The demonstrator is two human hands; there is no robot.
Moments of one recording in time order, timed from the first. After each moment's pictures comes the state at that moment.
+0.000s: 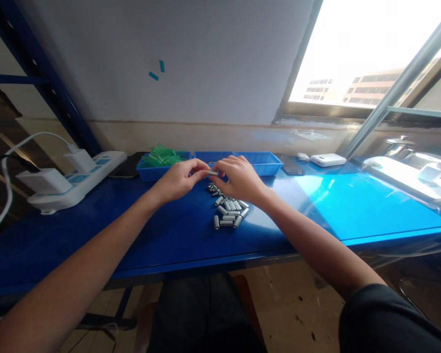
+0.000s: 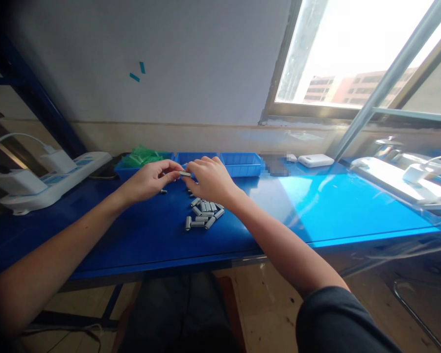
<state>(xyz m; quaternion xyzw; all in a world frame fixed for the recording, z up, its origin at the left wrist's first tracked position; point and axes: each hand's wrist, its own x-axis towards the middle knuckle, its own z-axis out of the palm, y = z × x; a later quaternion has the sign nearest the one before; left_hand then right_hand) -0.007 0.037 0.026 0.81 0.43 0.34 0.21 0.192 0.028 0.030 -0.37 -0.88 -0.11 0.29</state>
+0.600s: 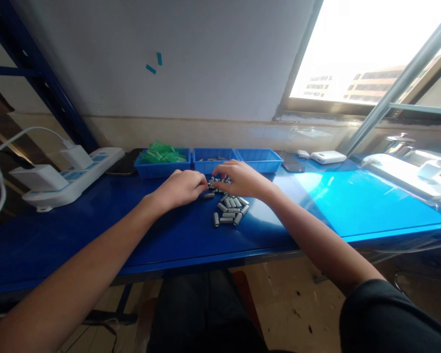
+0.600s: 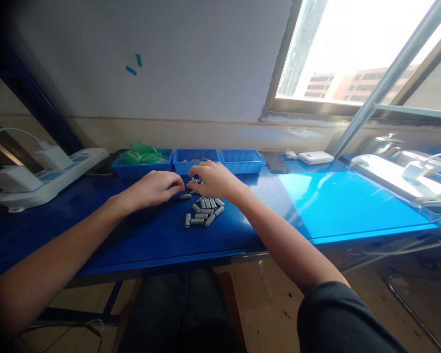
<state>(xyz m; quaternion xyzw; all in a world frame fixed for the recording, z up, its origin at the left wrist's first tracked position) 0.001 0.035 0.017 0.87 0.48 0.10 0.02 0.203 0.044 0.021 -0.37 -0.91 -0.04 0.19</state>
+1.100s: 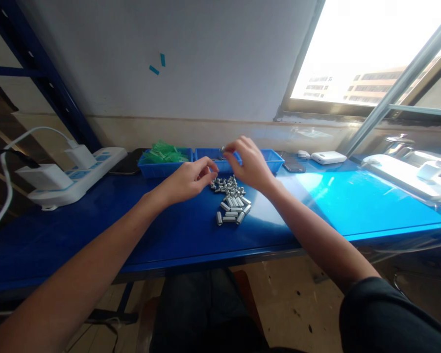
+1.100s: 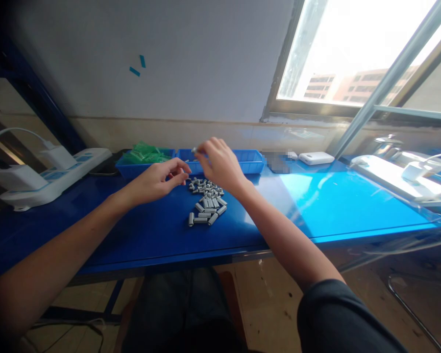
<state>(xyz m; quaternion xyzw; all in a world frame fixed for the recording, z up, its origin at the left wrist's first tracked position) 0.001 0.023 0.027 0.85 0.41 0.28 0.16 0.205 0.044 0.033 -0.37 -0.83 -0.13 0.39</state>
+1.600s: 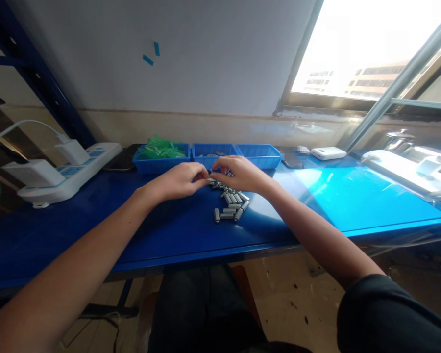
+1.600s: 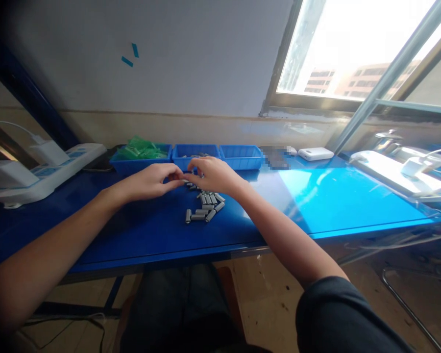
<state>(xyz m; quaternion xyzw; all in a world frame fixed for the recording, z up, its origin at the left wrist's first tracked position) -0.009 0.038 0.018 0.88 0.42 0.18 0.13 0.200 0.048 0.020 -0.36 -0.90 -0.01 0.23</state>
